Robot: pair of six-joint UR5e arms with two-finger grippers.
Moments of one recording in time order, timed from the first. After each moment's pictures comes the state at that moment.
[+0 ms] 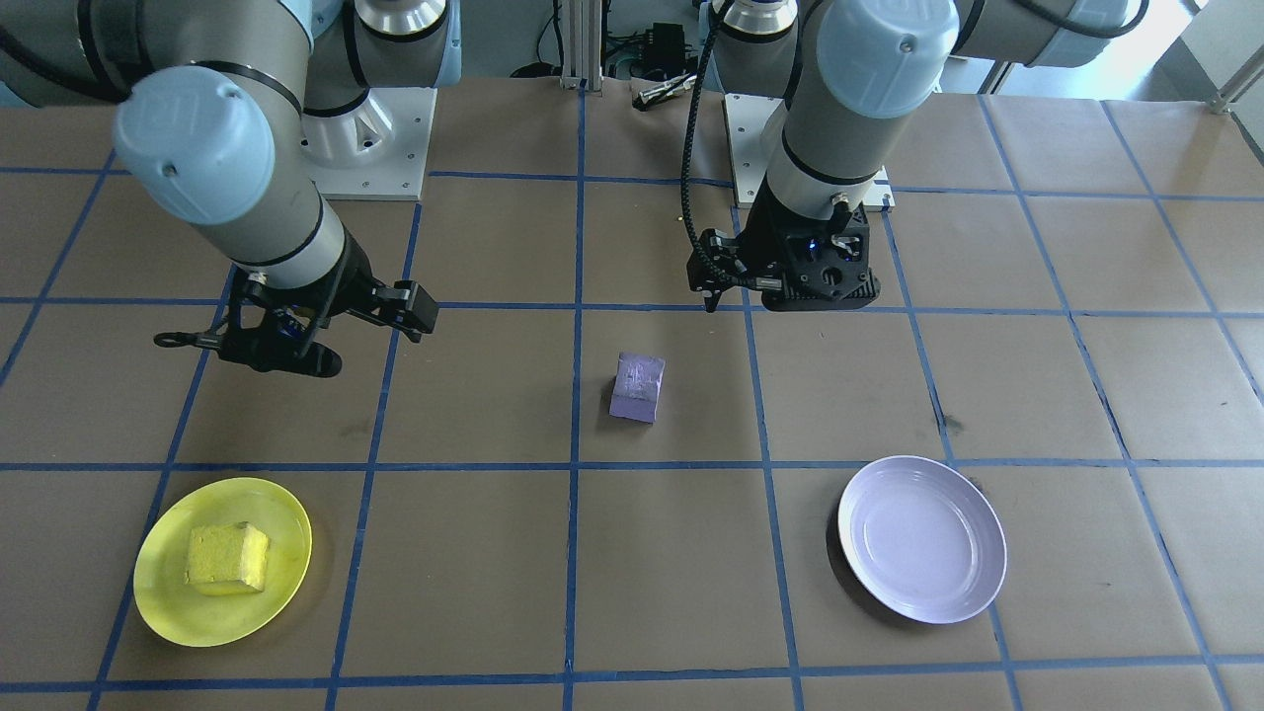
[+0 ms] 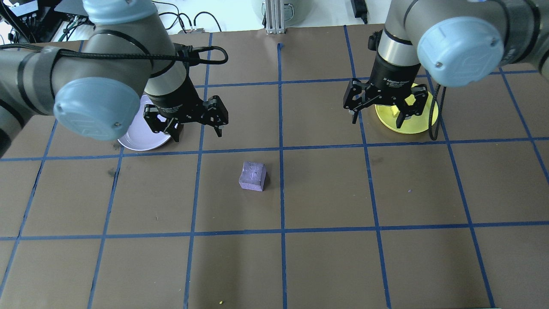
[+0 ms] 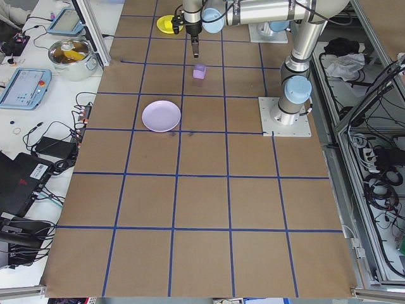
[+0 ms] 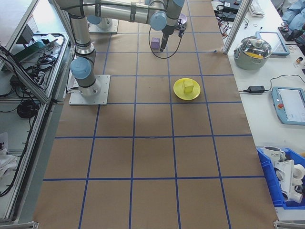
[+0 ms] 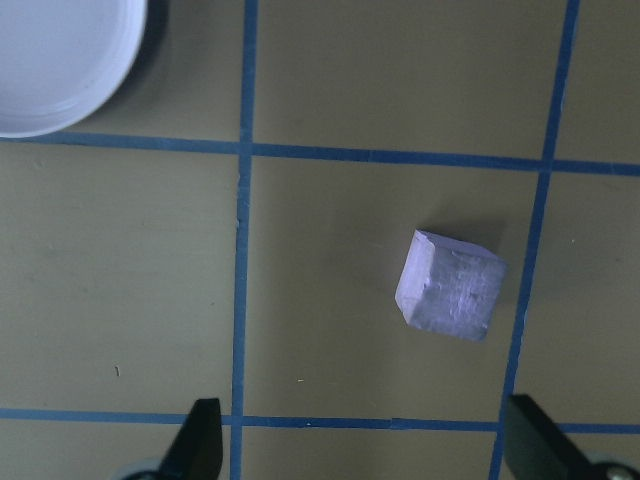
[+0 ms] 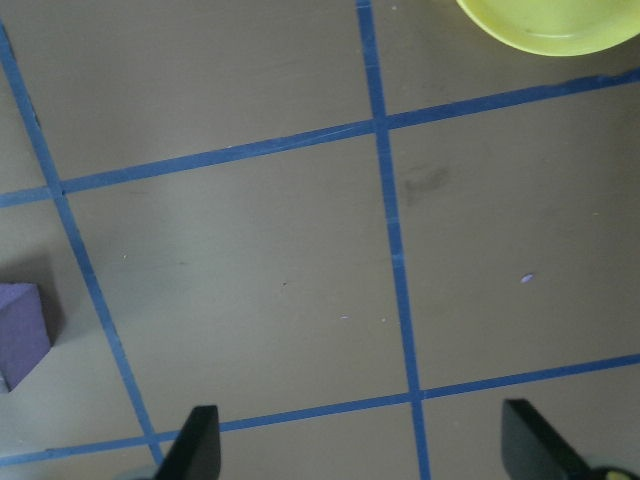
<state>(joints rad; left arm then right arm) -1.70 -1.64 -1.71 -1.42 1.53 -0.20 1.61 -1.42 1.61 -1.58 -1.53 0.22</state>
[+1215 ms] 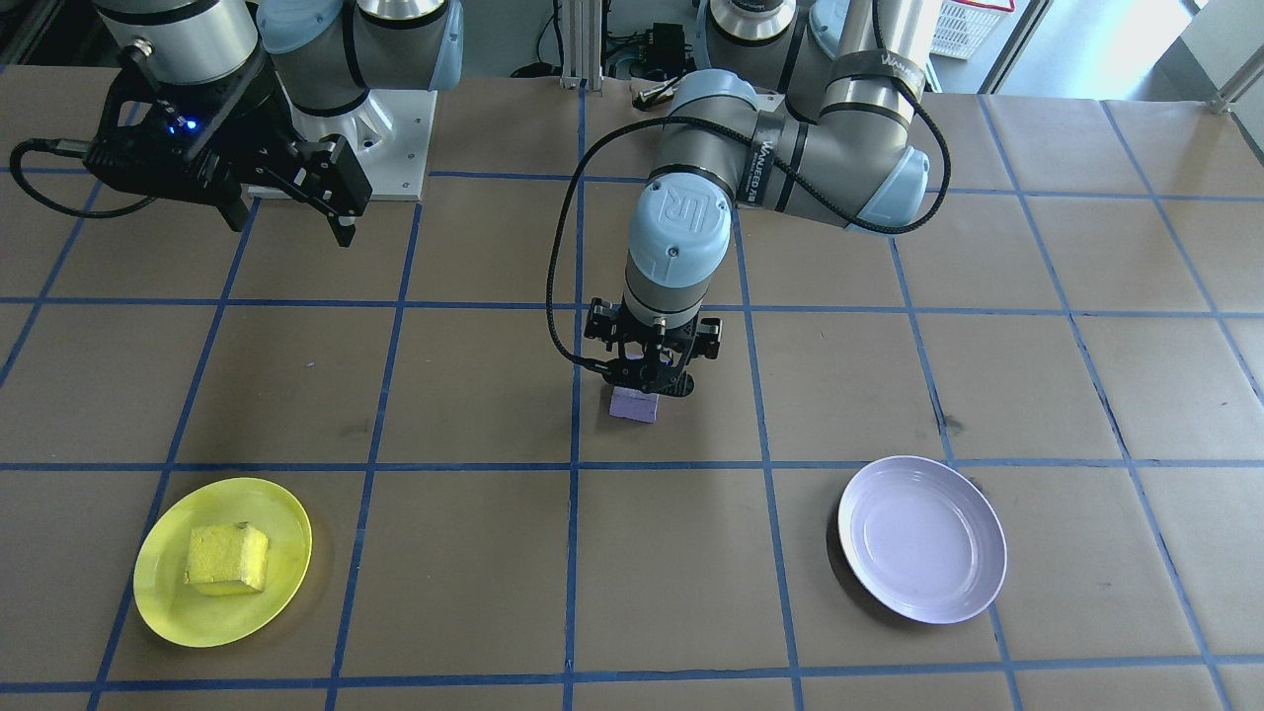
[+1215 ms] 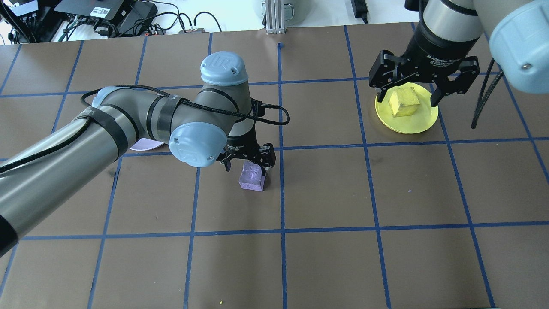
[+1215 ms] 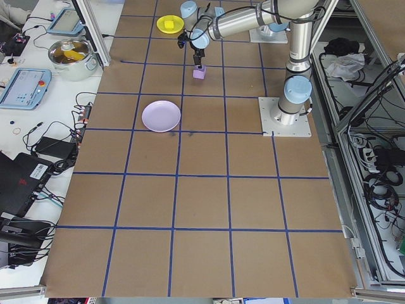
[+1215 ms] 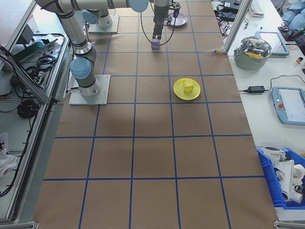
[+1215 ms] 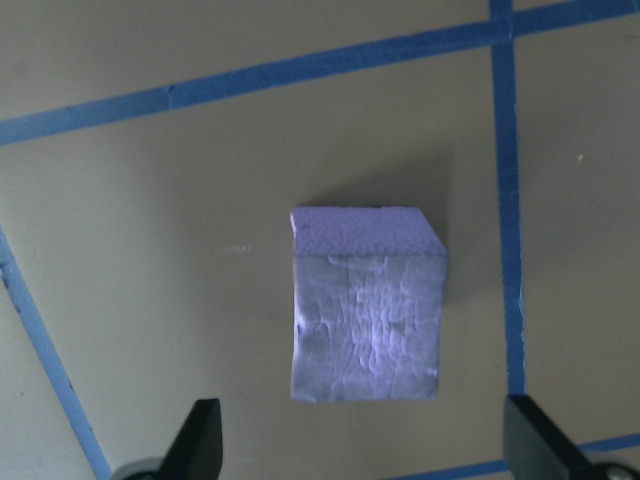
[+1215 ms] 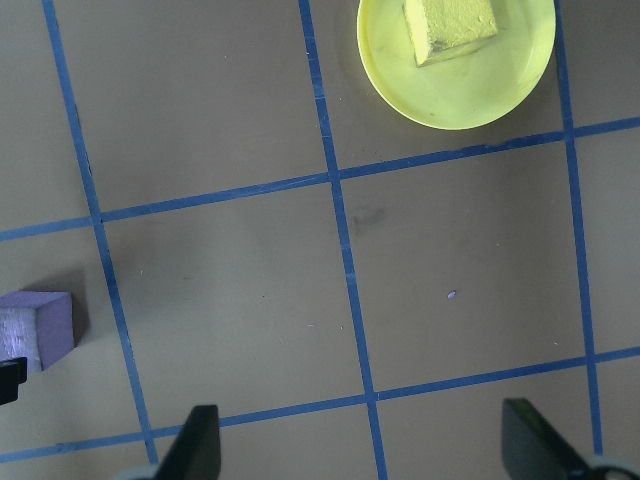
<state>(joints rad) -1.87 -1.88 -1.79 -1.24 1.52 -0.12 1.58 -1.61 1.58 -1.55 -1.57 0.18</state>
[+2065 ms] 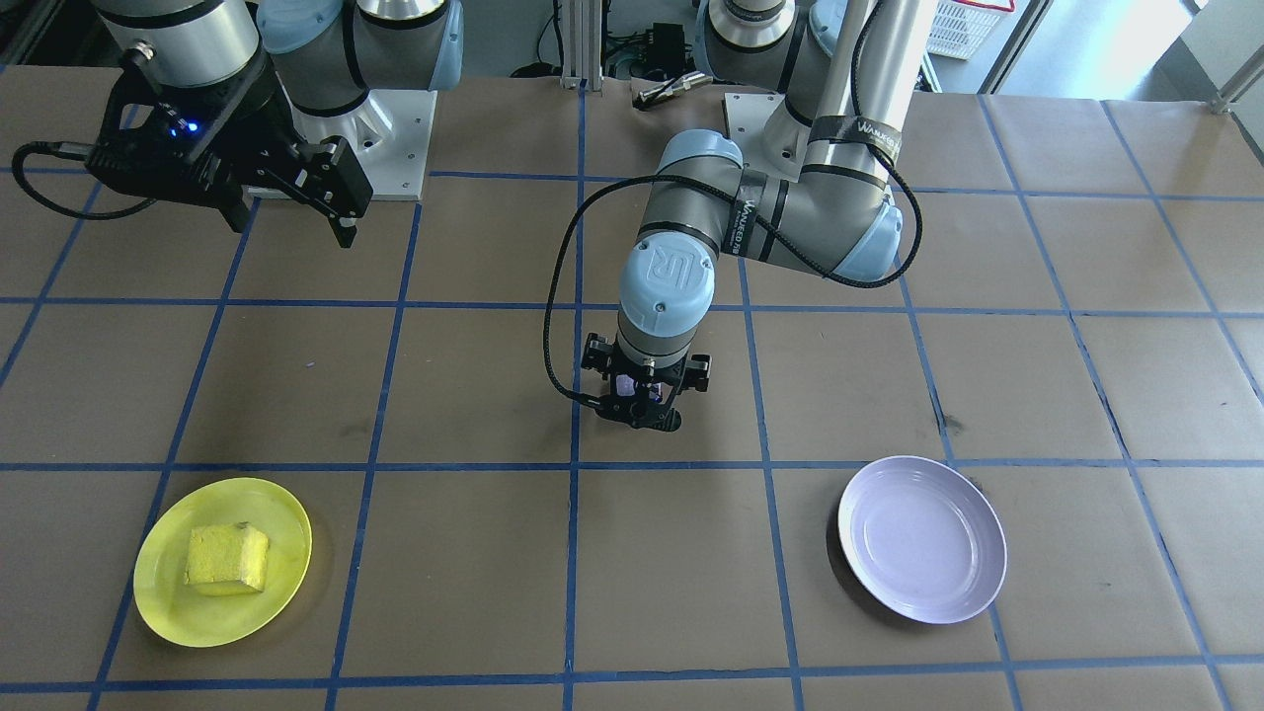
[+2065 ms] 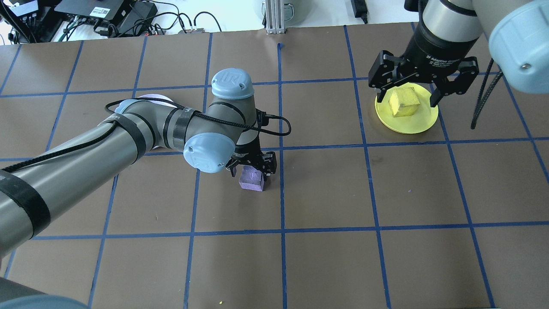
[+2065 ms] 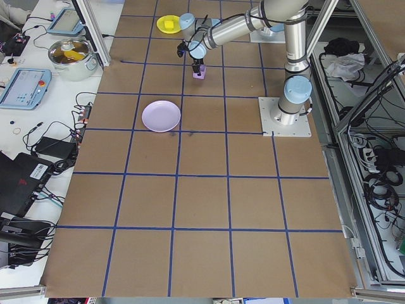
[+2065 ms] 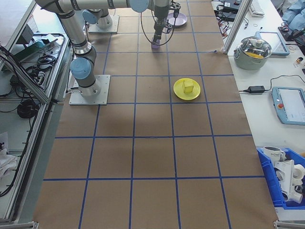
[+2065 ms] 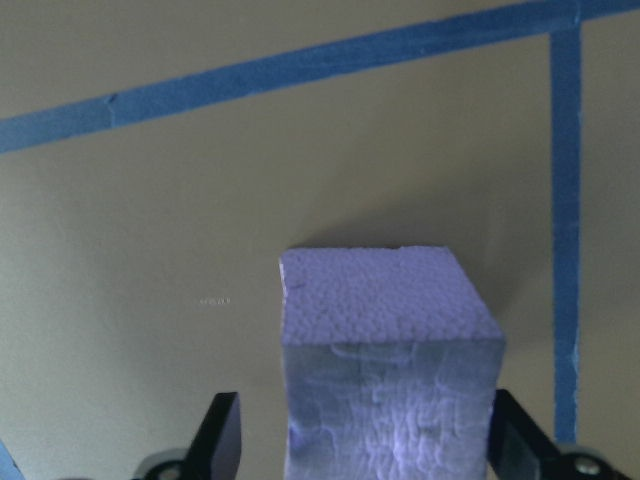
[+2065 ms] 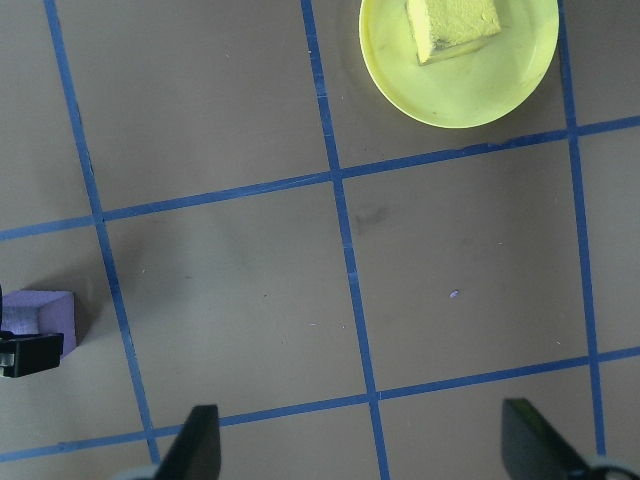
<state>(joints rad) -1.87 -1.97 -1.82 -1.15 1.52 -0.10 1.58 -1.61 1.58 -1.55 -1.57 0.18</state>
